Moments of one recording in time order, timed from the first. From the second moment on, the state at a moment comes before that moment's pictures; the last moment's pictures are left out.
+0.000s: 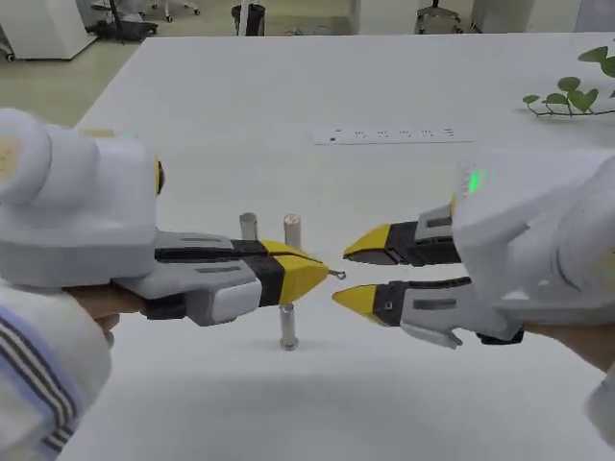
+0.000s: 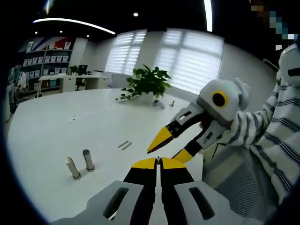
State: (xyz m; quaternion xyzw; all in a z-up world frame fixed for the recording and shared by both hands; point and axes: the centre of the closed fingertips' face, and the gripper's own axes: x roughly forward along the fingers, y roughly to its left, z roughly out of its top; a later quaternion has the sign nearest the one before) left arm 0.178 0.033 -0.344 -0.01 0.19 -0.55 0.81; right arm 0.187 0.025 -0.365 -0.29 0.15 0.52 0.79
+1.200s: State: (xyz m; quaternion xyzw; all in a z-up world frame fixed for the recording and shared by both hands) left arm 0.149 0.028 -0.366 0.08 0.20 -0.61 0.76; right arm 0.149 0.026 -0.385 -0.25 0.22 0.62 0.71
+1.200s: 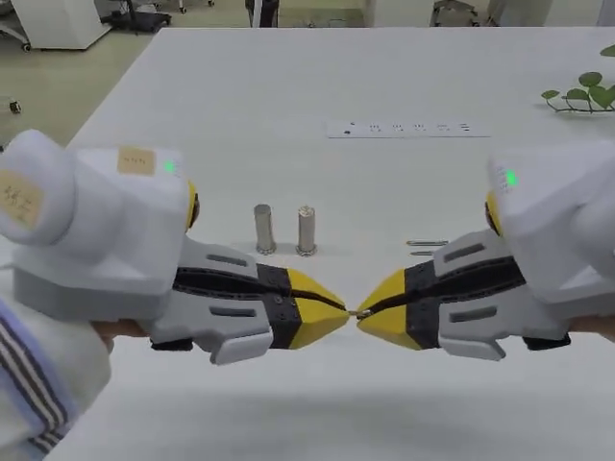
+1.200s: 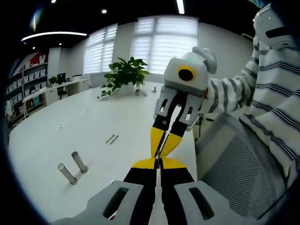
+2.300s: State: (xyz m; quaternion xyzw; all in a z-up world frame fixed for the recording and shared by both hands) left arm 0.183 0.048 -0.384 0.10 0.22 -0.57 0.79; right arm 0.165 0.016 -0.408 -0.23 0.29 0.59 0.72
